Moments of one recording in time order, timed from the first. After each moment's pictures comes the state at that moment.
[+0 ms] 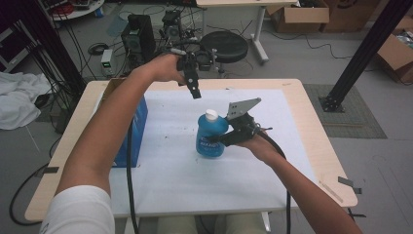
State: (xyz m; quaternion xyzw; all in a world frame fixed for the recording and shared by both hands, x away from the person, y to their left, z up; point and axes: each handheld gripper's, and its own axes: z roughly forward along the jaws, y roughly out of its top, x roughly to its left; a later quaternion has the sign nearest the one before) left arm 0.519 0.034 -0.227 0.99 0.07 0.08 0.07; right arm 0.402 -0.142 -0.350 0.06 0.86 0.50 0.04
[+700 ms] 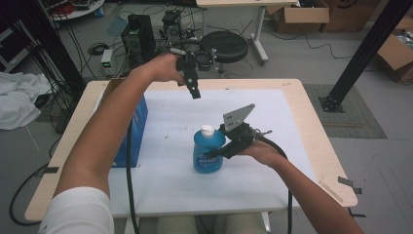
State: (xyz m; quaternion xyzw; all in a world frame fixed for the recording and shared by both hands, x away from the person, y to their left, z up) left arm 0.516 0.035 -0.226 0.99 0.07 0.08 0.08; right arm 0.387 -0.134 -0.357 -0.02 0.87 0.49 -0.04
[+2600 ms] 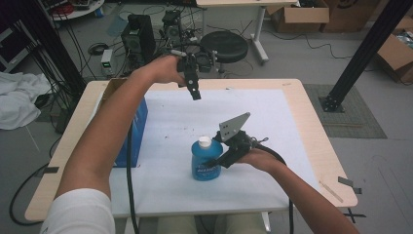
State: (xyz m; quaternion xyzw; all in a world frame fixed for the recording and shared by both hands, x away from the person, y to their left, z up) left arm 0.514 0.033 -0.229 0.99 0.07 0.08 0.07; right arm 0.374 -0.126 -0.372 -0.05 0.88 0.48 -0.04
